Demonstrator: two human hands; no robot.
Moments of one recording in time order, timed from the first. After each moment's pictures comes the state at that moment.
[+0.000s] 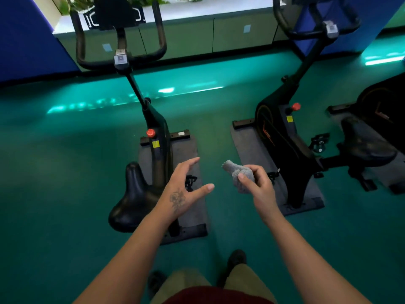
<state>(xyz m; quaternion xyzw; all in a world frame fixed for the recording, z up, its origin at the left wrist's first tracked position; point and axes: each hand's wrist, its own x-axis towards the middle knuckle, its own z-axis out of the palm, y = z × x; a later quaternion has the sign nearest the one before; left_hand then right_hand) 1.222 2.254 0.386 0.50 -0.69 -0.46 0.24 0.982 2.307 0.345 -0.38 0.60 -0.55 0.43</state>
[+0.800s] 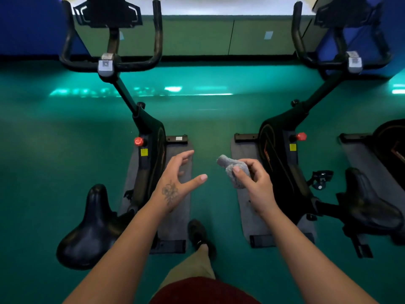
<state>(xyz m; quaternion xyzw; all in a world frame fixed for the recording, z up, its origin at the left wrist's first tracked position) 1.105 2.115 0.384 0.54 -0.62 -0.46 0.32 0.860 2.137 0.366 -0.45 0.58 -0.50 0.45</state>
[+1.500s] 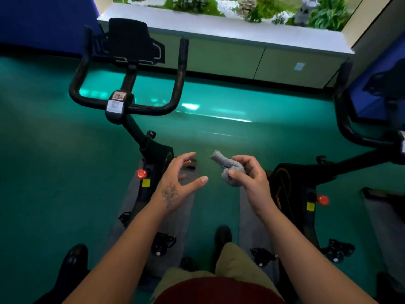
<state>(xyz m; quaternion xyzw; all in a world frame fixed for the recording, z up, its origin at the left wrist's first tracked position) 1.108 1.894 0.395 0.57 -0.56 -0.45 0.39 0.872 1.861 0.386 -0.48 0.49 -0.47 0.55</state>
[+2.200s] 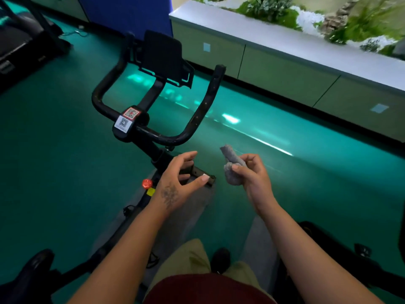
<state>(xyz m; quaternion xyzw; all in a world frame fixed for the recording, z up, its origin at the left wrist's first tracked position) 1.076 1.744 0.403 0.67 -0.43 -0.36 0.48 0.880 1.615 0.364 -0.48 0.41 -0.38 0.67</state>
